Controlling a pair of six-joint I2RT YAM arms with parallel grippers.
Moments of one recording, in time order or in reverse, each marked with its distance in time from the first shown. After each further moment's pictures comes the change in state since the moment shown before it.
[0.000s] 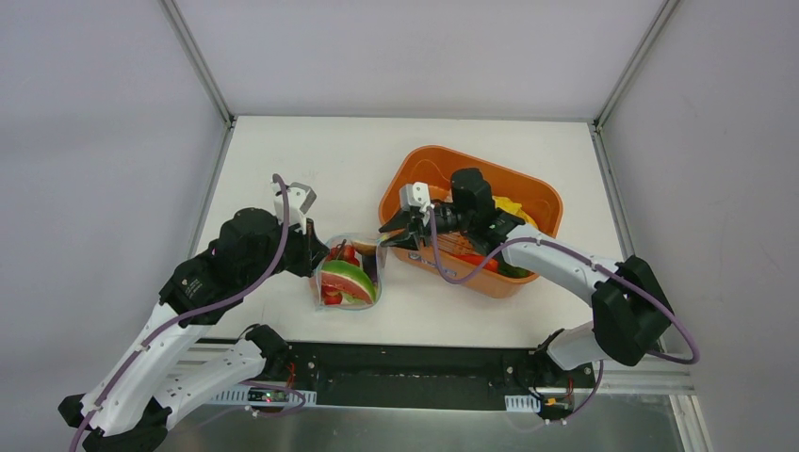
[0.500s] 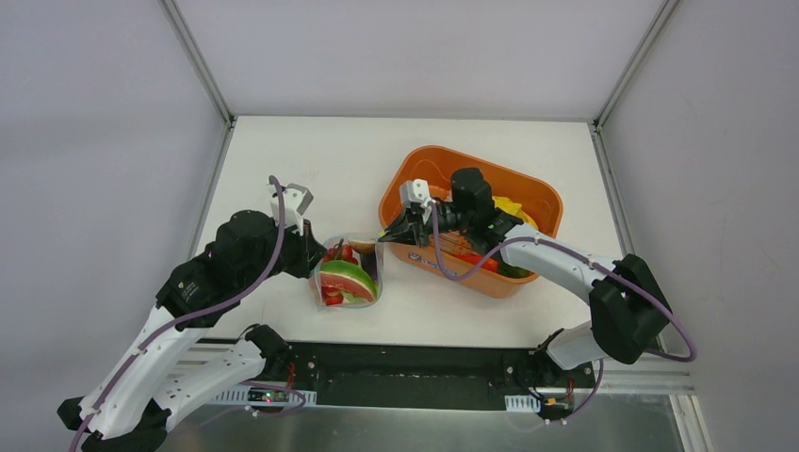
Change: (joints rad) left arm 0.000 -0.014 0.000 -0.006 -0.006 0.000; right arm 0.000 0.015 -0.003 0.074 -0.037 0.080
